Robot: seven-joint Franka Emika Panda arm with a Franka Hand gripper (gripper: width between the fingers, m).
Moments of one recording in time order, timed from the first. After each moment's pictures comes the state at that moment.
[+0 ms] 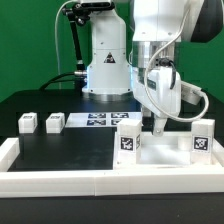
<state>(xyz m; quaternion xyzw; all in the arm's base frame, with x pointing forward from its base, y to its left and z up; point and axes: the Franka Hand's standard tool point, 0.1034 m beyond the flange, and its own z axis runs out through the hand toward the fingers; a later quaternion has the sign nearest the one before) 0.485 0.057 0.027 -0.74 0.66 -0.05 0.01</state>
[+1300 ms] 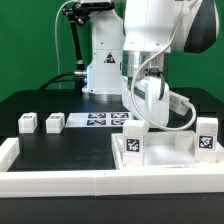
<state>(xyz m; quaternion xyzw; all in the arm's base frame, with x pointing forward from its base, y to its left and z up) 0.487 0.036 0.017 -0.76 0.65 -0.06 0.00</state>
